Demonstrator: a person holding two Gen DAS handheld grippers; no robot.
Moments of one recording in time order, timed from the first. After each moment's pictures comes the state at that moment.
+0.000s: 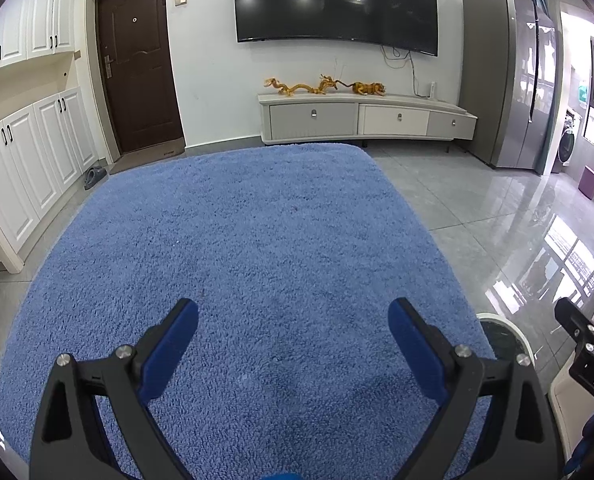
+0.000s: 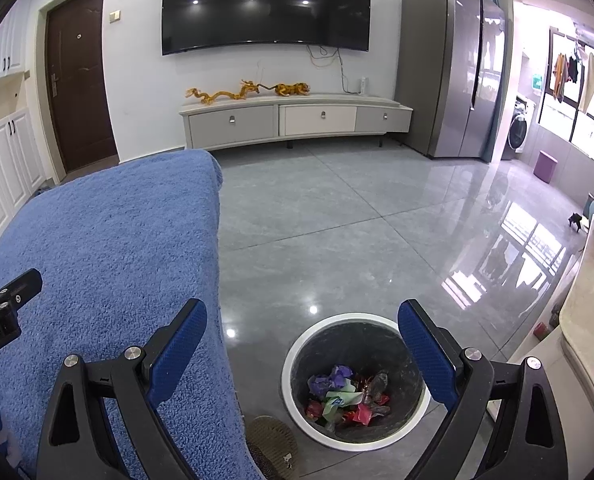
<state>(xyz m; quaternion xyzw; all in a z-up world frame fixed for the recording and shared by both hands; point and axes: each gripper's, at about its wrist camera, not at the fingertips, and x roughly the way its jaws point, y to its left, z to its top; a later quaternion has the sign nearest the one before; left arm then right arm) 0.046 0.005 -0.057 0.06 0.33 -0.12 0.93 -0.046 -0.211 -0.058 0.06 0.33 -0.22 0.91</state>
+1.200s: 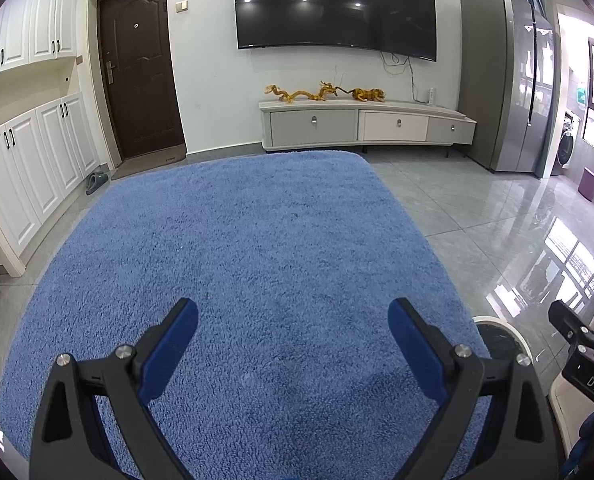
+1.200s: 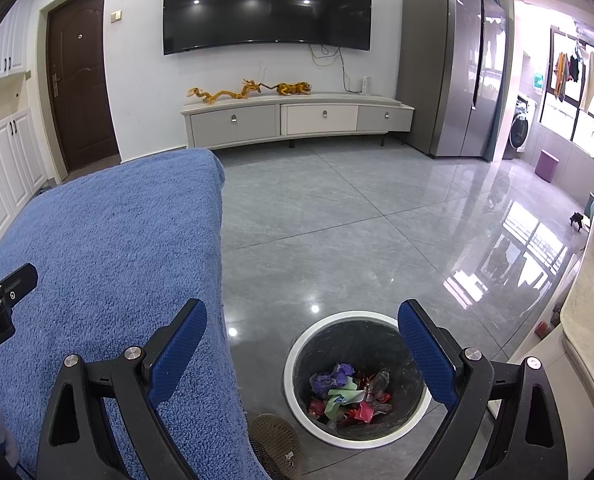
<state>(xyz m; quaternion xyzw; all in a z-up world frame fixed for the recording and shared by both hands) 0.036 0.005 -0.051 0.06 0.32 -0.12 0.94 -0.047 -0.210 -0.060 0.07 0.33 -0.22 0.91</state>
